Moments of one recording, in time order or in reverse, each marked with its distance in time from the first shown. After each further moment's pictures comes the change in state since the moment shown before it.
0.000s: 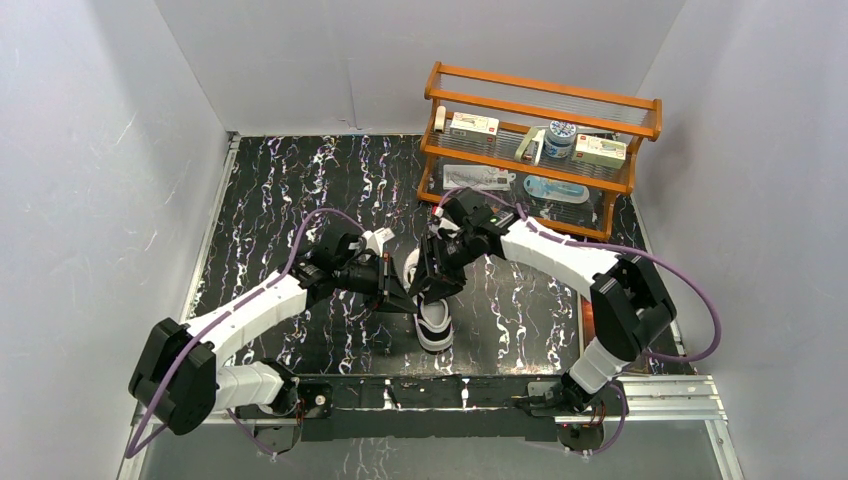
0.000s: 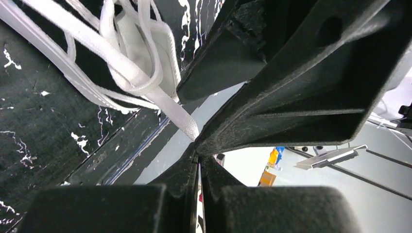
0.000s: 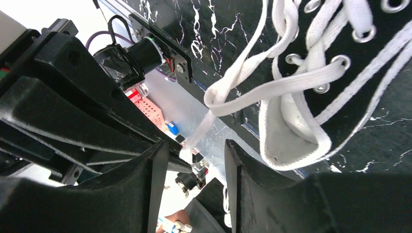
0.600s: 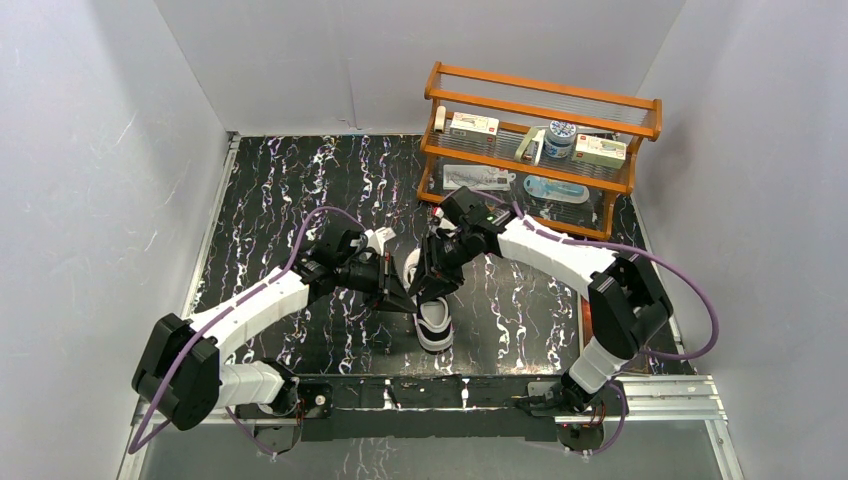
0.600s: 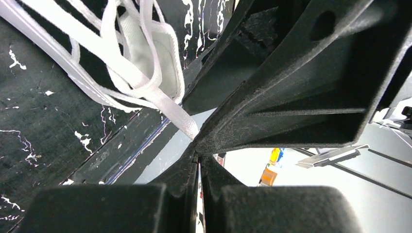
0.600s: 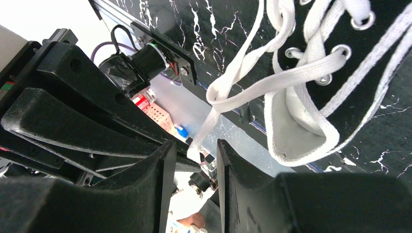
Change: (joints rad) left arm 0.006 0.033 0.031 -0.047 0.018 0.031; right arm 0.028 0.029 0.038 -0.030 0.024 0.089
